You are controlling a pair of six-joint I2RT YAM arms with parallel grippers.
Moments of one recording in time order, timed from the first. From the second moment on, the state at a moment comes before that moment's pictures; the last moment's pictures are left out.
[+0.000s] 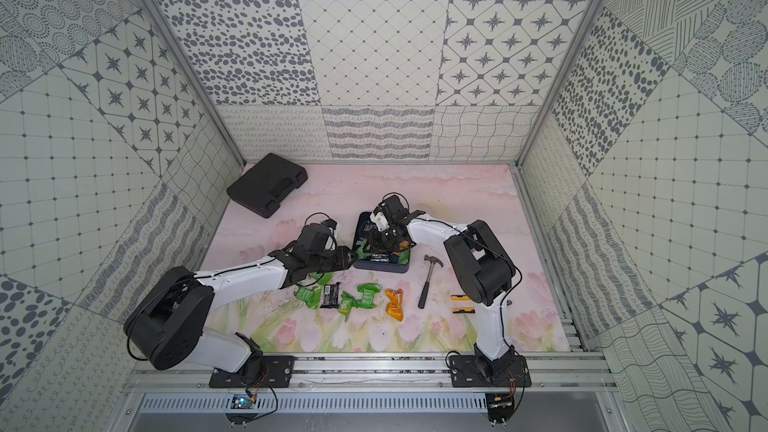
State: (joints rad) left arm -0.53 1.49 0.69 0.00 0.22 -0.63; right arm 0.62 1.97 1.29 -0.37 -0.51 0.53
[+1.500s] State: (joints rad) left arm -0.36 0.69 0.62 -0.49 -0.25 -0.97; right arm 0.85 1.83 1.40 -0.32 -0.44 0.59
